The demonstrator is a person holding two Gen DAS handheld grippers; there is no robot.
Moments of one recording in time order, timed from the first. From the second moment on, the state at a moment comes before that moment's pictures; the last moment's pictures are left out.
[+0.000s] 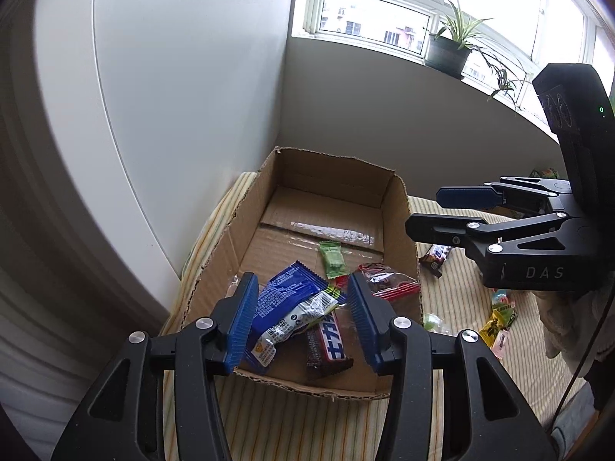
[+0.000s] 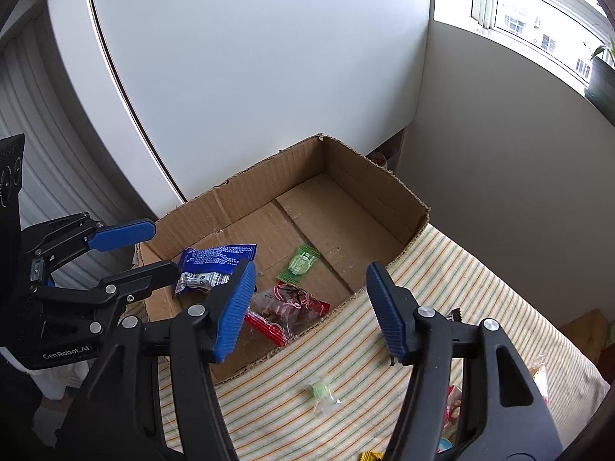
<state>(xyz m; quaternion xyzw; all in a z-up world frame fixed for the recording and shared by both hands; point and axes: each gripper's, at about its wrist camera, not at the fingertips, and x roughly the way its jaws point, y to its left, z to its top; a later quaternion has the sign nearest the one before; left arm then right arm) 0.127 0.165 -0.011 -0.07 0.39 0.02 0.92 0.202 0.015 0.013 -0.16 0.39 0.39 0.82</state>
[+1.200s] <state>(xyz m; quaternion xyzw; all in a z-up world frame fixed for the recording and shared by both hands) 0.121 -0.001 -0.038 0.00 0.43 -0.14 0.89 0.185 -0.205 -0.046 -0.03 0.48 0.29 0.83</state>
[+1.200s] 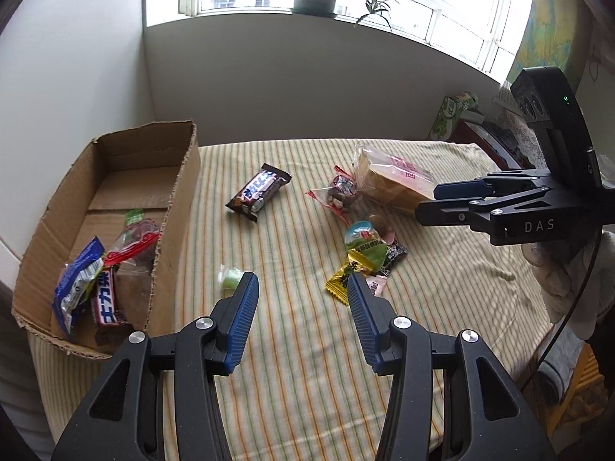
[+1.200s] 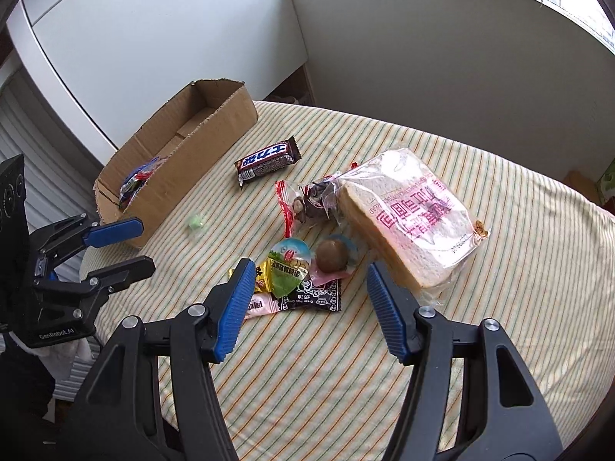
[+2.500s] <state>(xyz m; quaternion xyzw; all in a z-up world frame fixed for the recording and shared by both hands) 0.172 -0.051 -0.100 0.05 0.49 -0.17 0.85 0.224 -0.200 -0.103 -0.01 0.53 0.29 0.80</state>
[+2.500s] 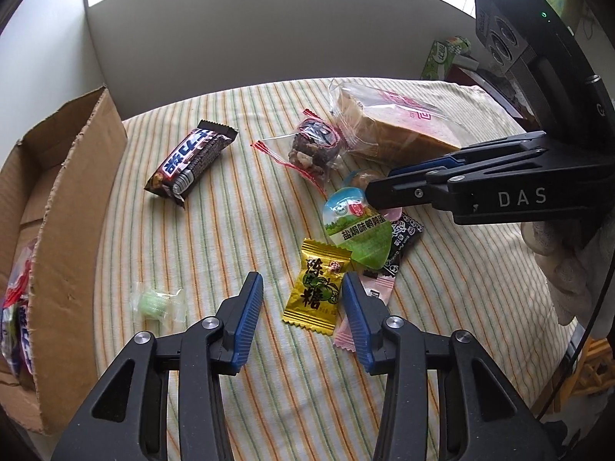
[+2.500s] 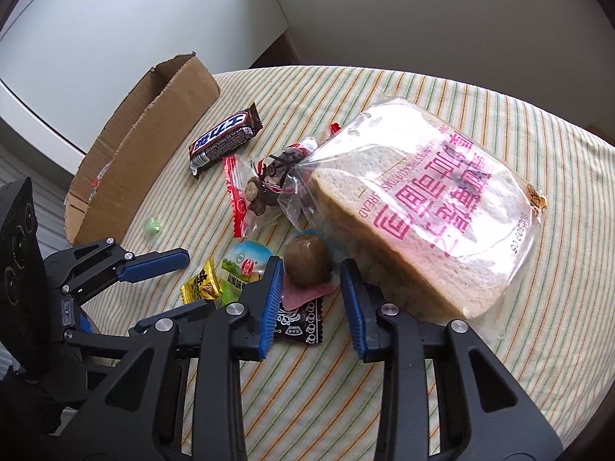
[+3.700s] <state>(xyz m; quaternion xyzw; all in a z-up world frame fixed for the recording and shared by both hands) 0.152 -0.017 -0.076 0.02 0.46 -0.15 0.87 0.183 -0.186 -0.059 -0.11 0.46 0.27 0.84</state>
